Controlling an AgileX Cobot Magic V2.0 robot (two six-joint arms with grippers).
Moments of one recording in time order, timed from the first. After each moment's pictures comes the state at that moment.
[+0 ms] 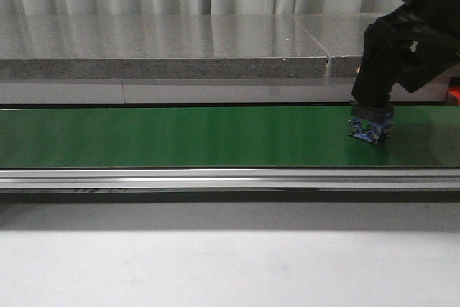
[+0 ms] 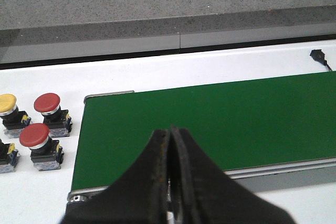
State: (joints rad) left arm -0.11 0.49 -0.57 -0.07 0.53 0.09; right arm 0.14 1.56 -1.08 0.35 0.64 -0.55
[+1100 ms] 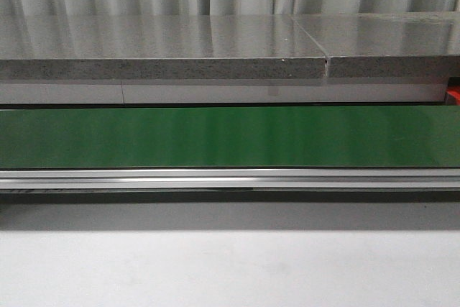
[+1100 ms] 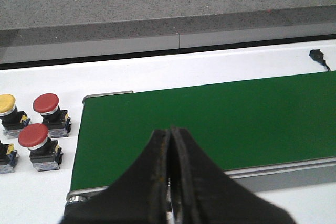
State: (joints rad) left arm -0.11 0.49 -0.57 -0.07 0.53 0.09; right arm -0.29 1.31 -1.13 0.35 0.78 -0.48
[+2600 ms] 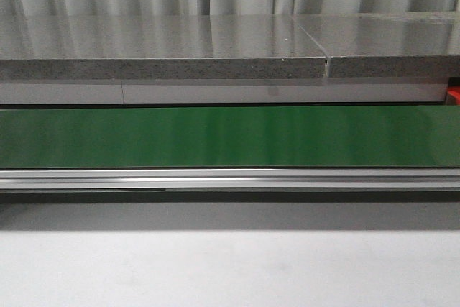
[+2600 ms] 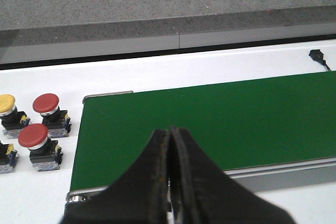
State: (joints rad) left arm -0.11 0.49 -0.57 -0.07 0.53 0.09; right arm -0.78 1.77 -1.12 0.35 0.52 -0.30
